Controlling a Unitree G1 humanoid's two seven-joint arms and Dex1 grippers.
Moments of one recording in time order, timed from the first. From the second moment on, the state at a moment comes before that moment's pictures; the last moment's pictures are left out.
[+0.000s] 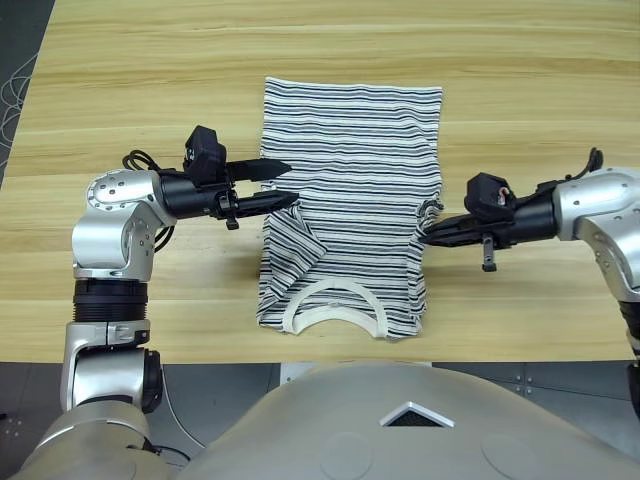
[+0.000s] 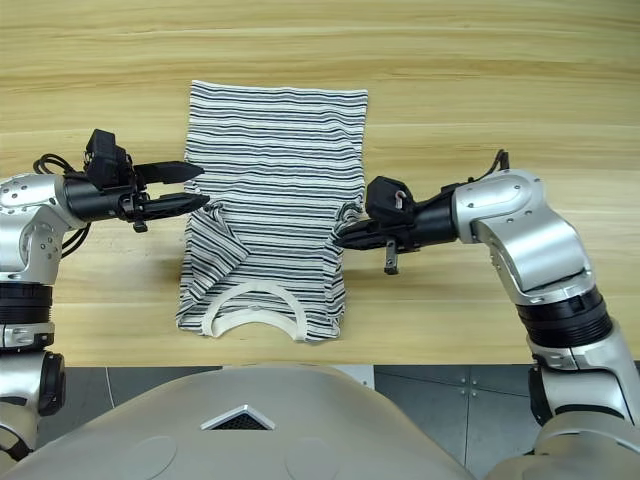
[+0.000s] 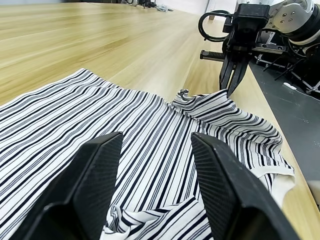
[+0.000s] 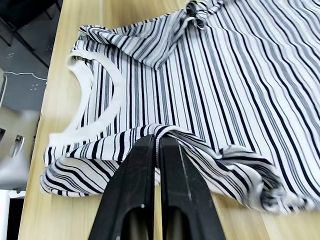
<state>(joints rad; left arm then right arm) -0.17 0.64 -0.01 0.12 -0.50 0.34 -1.32 -0.23 -0.78 0.31 -0.32 0.36 0.66 1.21</state>
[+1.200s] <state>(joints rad) 0.20 0.98 0.24 0.06 0.41 -1.44 -0.97 0.30 -0.92 0.15 -0.22 -0.08 -0.50 1.28</state>
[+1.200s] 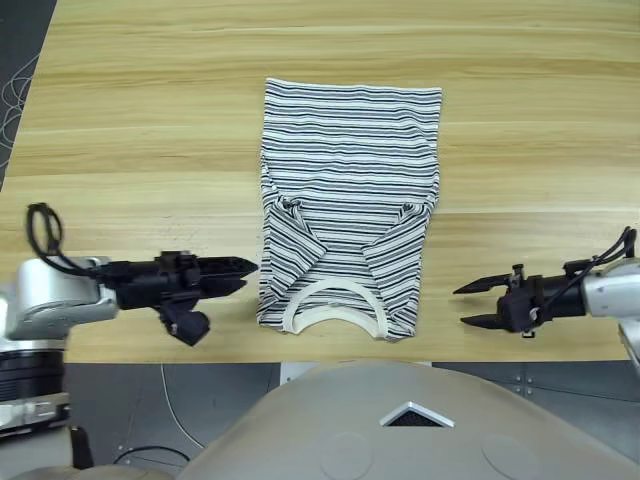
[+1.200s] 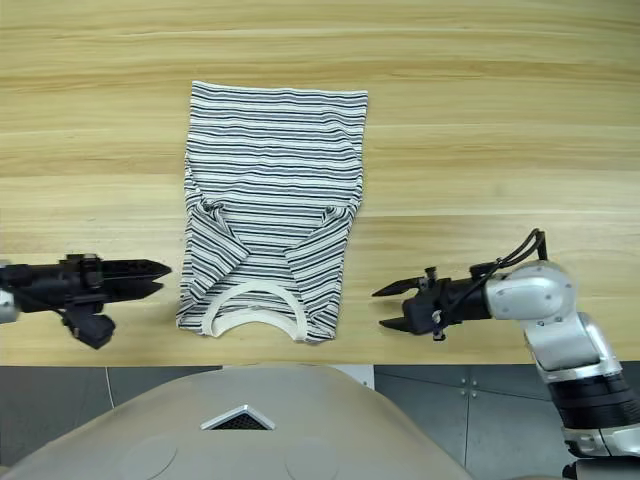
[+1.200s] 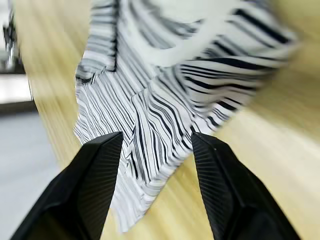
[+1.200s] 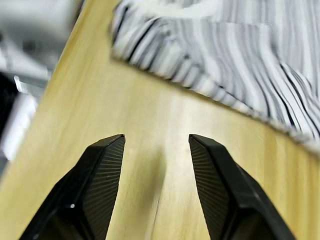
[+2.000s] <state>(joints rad) 0.22 0.85 0.10 0.27 0.82 -1.54 -0.52 0.07 -0.83 0.42 -0.05 -0.48 -1.00 0.81</state>
